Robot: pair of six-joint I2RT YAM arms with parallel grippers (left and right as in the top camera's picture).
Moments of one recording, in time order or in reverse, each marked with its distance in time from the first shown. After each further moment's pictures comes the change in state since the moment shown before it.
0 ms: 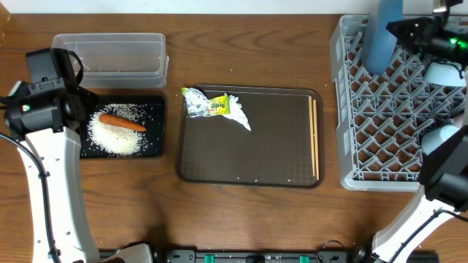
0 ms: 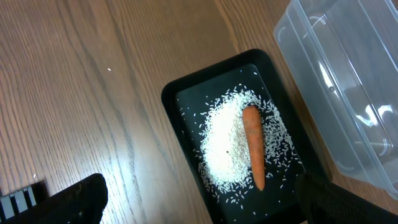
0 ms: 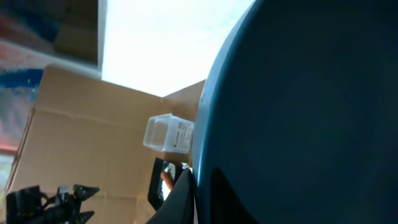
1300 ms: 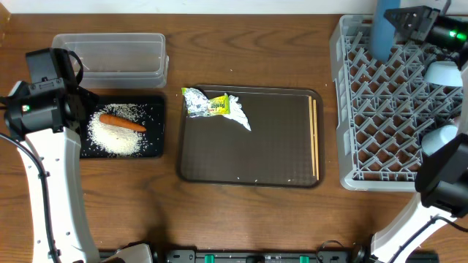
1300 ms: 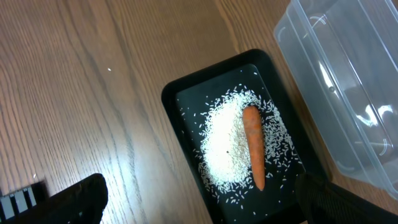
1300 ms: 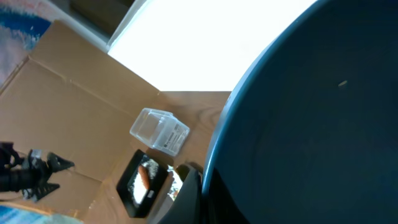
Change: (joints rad) left arm 0.000 0.000 0.000 0.000 0.000 0.000; right arm 0.066 -0.070 -0.023 0.193 -0.043 -0.089
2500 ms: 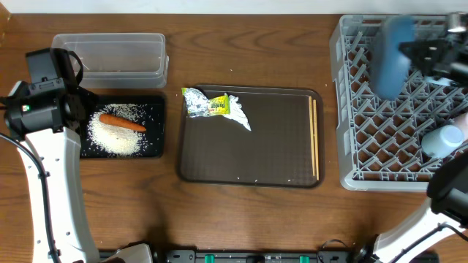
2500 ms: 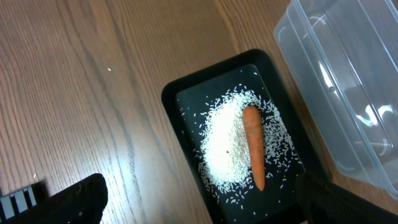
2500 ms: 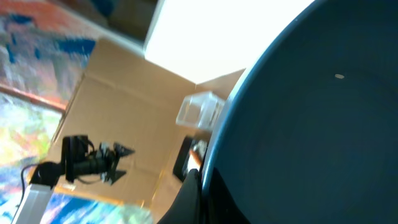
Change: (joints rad) left arm 0.000 0.000 0.000 0.000 0.000 0.000; right arm -0.185 -0.038 0.001 -0.734 -0.197 -0.500
